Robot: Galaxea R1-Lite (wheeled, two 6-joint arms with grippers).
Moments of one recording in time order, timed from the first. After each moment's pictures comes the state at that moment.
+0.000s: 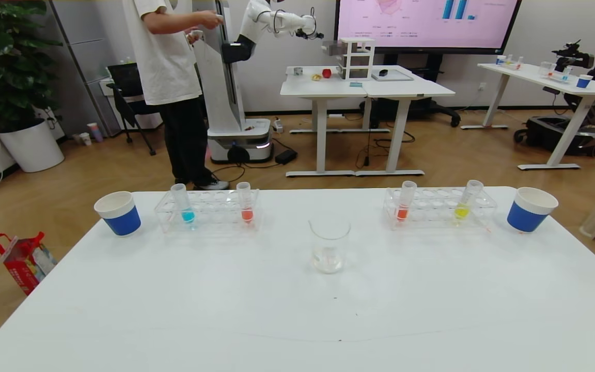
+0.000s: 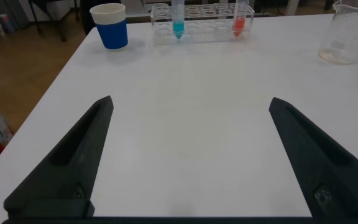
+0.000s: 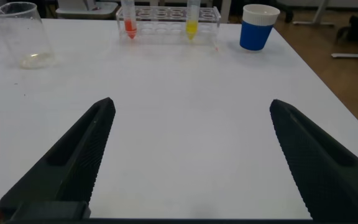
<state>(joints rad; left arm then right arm) 0.00 0.00 0.00 0.01 -0.02 0.03 0.01 0.00 0.00 0.00 -0.01 0.01</state>
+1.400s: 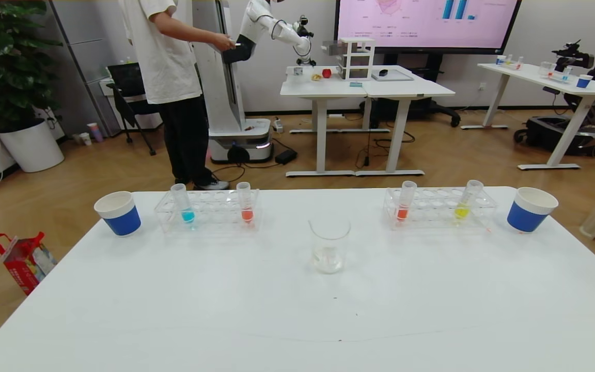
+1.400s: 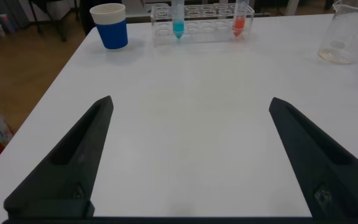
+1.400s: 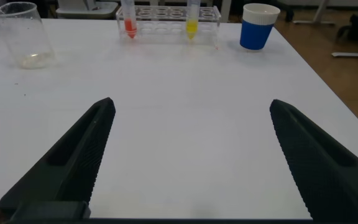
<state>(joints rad) 0.00 0.00 0.00 0.01 -0.02 0.03 0.01 0.00 0.00 0.00 -0.01 0.01</state>
